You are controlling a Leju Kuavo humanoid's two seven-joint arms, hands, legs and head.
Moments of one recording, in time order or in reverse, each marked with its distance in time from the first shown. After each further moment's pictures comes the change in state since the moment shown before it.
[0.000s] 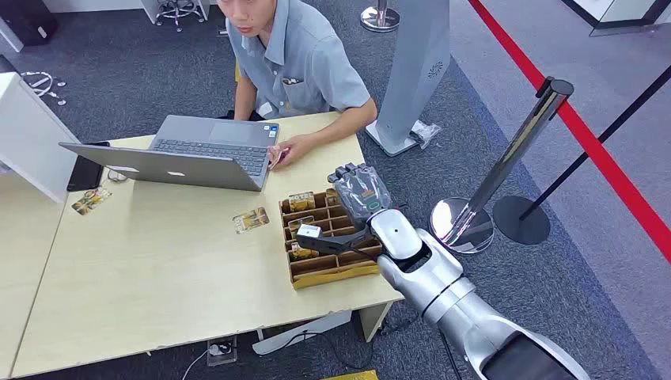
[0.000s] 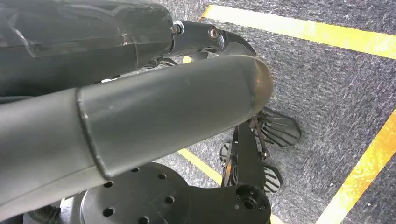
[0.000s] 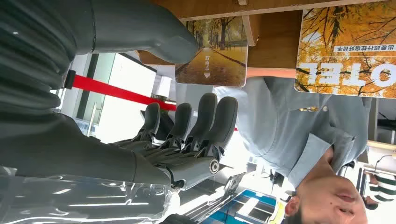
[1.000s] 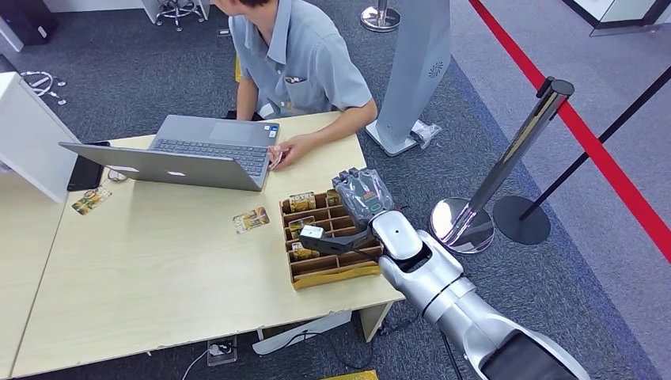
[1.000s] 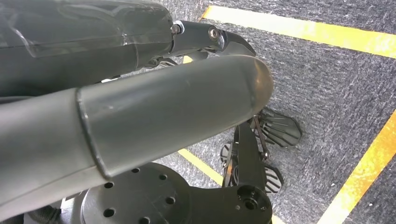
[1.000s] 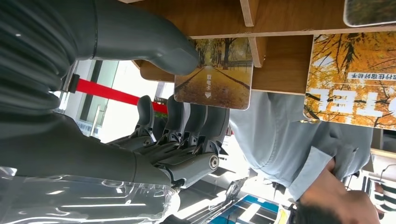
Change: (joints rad) left arm 0.000 0.000 -0.006 0.000 0.000 0.000 0.000; right arm -0.006 0.000 0.000 0.050 0.001 -0.016 0.003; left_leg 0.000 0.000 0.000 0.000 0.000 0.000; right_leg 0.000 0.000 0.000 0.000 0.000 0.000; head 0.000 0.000
